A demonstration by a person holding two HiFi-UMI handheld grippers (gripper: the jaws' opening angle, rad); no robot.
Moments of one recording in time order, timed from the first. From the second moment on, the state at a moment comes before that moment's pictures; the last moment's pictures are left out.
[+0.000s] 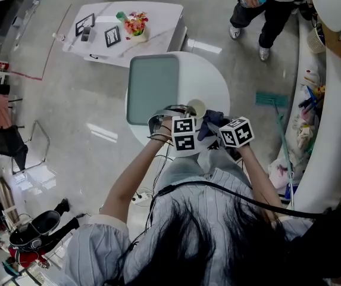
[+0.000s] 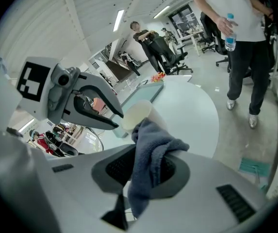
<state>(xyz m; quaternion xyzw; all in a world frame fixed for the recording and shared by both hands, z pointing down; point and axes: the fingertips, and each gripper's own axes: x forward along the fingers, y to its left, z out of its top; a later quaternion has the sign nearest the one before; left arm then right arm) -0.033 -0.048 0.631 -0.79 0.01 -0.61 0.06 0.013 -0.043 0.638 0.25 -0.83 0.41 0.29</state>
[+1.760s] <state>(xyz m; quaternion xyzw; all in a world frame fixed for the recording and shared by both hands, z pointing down) -0.043 -0.041 0.657 -0.71 -0.15 -0.65 0.23 0.008 -0.049 0.640 0.23 -0.83 0.39 0.32</state>
